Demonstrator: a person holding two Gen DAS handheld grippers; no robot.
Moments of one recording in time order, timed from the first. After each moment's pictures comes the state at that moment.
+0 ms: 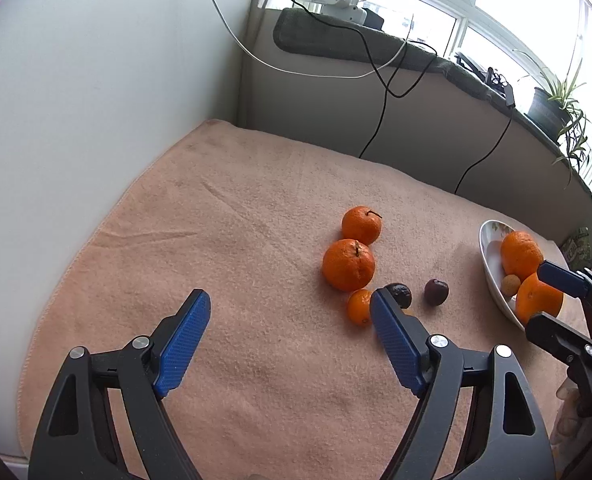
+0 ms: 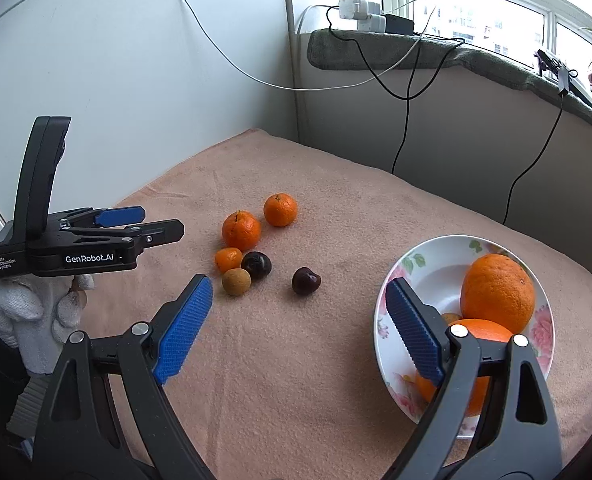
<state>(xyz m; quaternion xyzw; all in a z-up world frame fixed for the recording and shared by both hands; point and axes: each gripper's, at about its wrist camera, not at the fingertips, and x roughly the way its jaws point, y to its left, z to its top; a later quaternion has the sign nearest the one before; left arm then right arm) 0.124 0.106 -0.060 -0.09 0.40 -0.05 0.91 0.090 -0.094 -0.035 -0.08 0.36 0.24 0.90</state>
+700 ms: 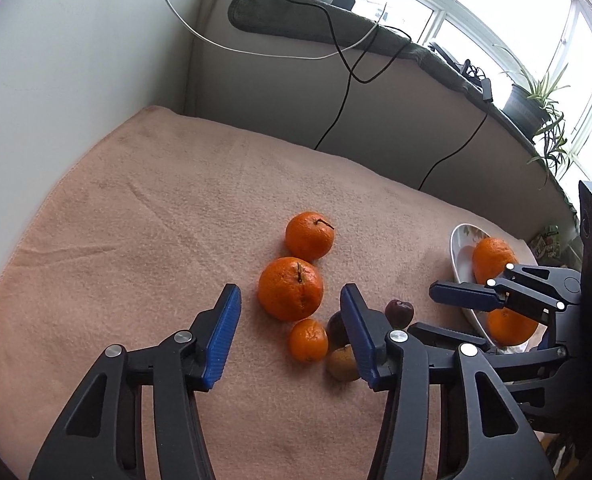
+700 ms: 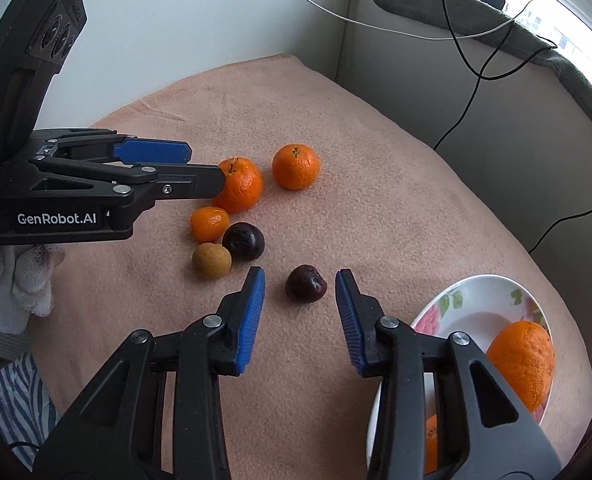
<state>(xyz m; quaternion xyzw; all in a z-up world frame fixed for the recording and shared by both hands) 0.166 0.083 -0.071 -0.11 0.42 -0.13 0.89 0.142 -0.048 -0.075 -0.22 0.44 0.28 0.82</state>
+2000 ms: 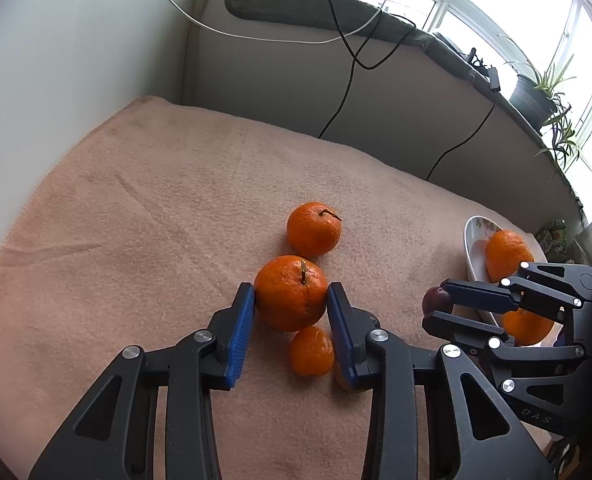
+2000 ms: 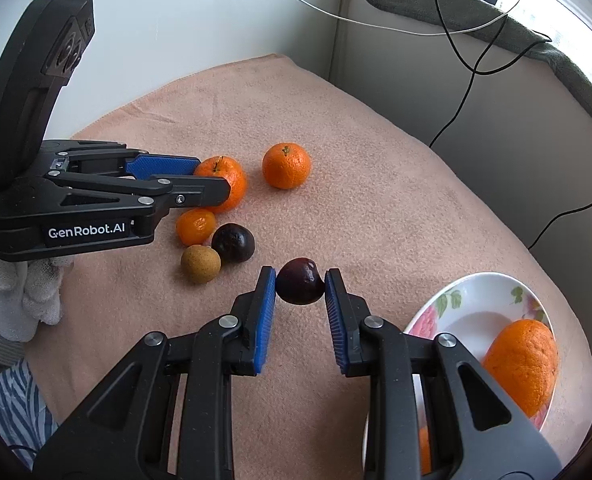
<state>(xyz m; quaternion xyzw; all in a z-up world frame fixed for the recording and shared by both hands) 0.170 0.078 -0.086 -0.10 0.43 -0.12 0.89 0.146 -0.067 -0.073 -0.19 0.44 0.27 0.84</state>
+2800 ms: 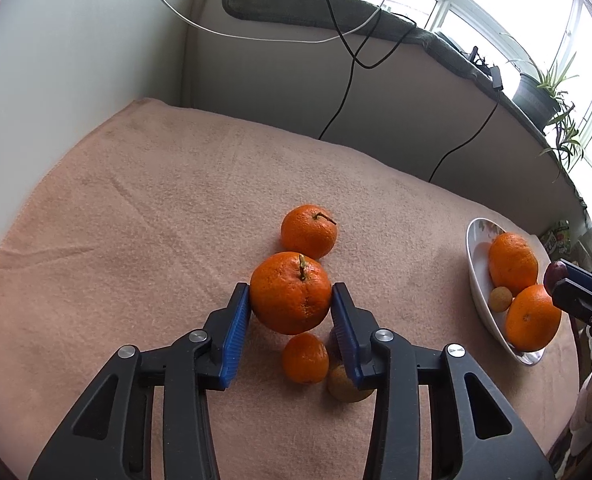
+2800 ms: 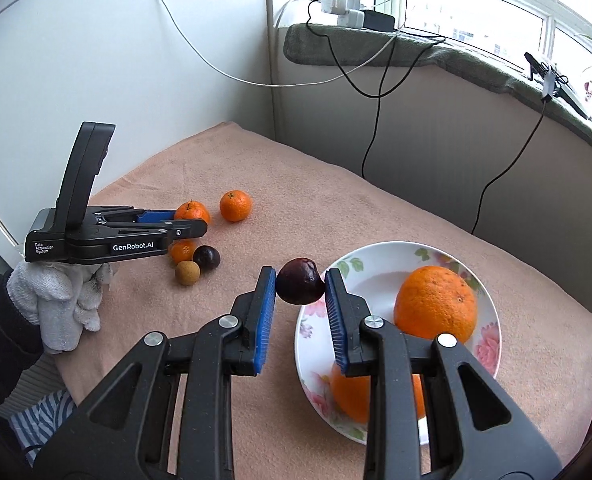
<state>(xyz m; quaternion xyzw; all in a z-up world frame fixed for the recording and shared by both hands) 0.173 0.068 -0.084 -0.10 0.42 -0.12 0.89 0.102 -0.158 -0.015 -0.09 0.38 0.21 0.90</state>
